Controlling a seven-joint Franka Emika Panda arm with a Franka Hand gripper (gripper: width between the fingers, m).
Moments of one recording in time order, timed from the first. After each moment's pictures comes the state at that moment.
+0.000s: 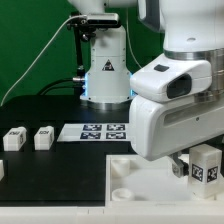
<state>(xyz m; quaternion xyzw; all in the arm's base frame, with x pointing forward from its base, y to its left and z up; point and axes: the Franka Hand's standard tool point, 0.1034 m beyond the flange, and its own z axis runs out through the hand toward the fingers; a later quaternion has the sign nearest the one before) 0.631 0.116 0.072 -0.97 -0.22 0.02 0.07</state>
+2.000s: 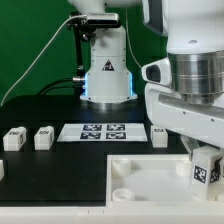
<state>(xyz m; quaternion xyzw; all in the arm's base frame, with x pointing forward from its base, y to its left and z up) 0.632 0.124 0.069 -0.89 0.44 0.05 0.05</state>
